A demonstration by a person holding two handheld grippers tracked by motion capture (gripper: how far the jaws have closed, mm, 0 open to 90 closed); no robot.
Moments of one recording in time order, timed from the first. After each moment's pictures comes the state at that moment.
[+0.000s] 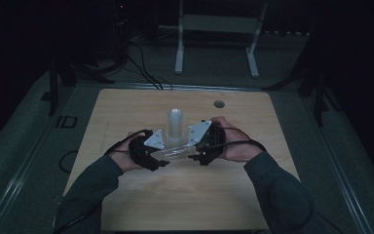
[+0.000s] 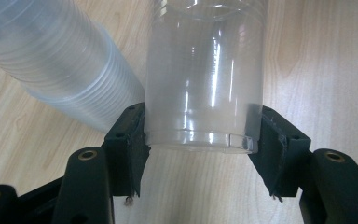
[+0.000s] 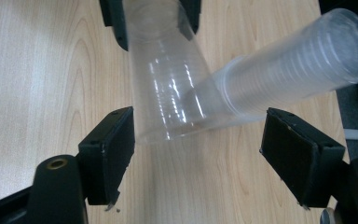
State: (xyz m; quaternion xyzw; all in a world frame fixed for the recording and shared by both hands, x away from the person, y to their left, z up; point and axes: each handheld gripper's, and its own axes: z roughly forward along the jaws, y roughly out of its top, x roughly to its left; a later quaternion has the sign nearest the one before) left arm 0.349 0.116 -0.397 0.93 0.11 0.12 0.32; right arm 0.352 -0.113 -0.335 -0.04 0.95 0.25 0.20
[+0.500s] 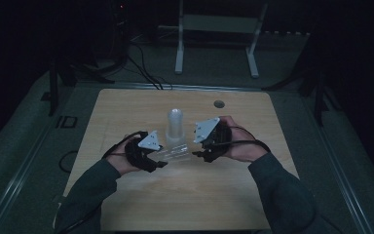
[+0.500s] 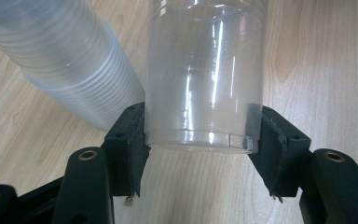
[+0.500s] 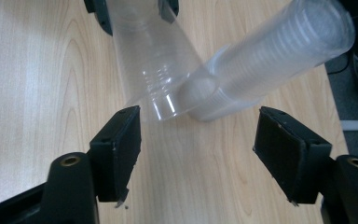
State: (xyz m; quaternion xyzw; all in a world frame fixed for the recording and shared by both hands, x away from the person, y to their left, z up) left arm 0.348 0.128 -0.406 0.92 0.13 0.12 0.35; right arm 0.356 -0.127 -0.334 -0.01 0.95 0.26 0.20
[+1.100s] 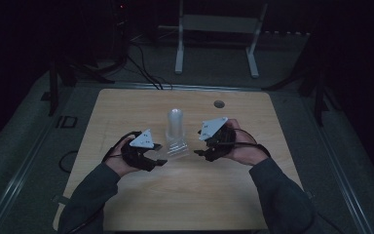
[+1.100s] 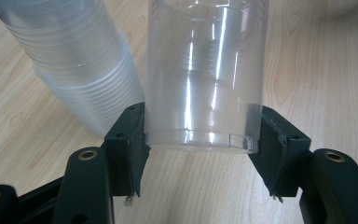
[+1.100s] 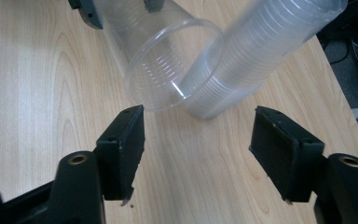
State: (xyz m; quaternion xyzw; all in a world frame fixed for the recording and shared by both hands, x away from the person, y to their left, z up) left arm 0.348 0.139 -0.412 0.89 0.16 0.11 0.41; right arm 0.363 -0.141 -0.350 0.05 0.94 0.30 0.18
